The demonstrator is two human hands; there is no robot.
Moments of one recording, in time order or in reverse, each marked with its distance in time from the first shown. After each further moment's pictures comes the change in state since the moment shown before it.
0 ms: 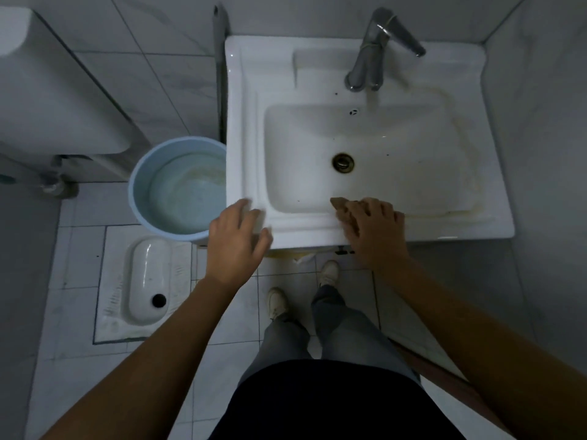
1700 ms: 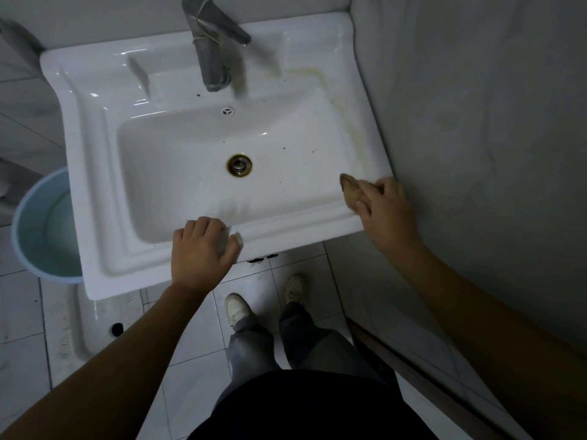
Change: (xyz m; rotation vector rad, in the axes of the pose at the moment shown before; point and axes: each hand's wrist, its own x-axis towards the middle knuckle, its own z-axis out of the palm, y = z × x) left_hand 0.056 0.147 0.092 0.087 -0.169 0.063; right_hand -0.003 0.245 -0.016 0.167 0.025 0.270
